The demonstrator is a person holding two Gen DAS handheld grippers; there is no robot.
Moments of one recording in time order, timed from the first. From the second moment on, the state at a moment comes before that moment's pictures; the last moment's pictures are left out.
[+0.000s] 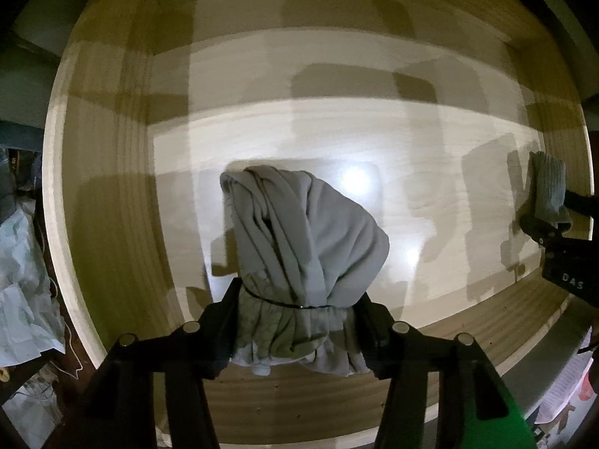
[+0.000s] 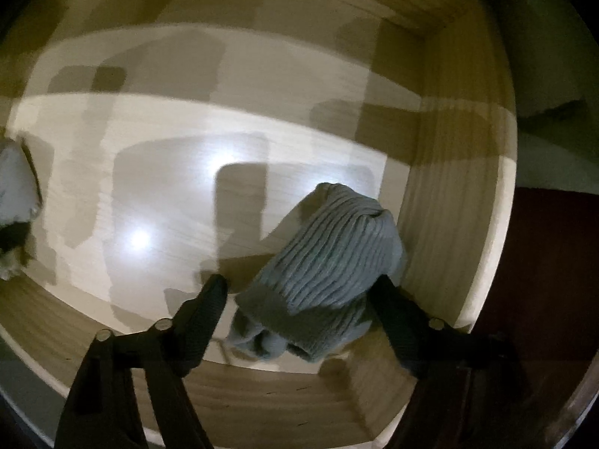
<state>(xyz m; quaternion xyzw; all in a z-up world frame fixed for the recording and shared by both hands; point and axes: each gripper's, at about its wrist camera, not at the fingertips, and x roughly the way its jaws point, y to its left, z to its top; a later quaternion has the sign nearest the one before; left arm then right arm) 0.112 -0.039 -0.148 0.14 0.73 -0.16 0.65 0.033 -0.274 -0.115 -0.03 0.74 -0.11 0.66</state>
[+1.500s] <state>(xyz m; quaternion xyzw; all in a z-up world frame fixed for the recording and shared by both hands) 0.057 -0.043 0.029 0.15 0.50 -0.15 0.84 -0.047 -0.274 -0.102 0.09 0.64 -0.08 0.76</state>
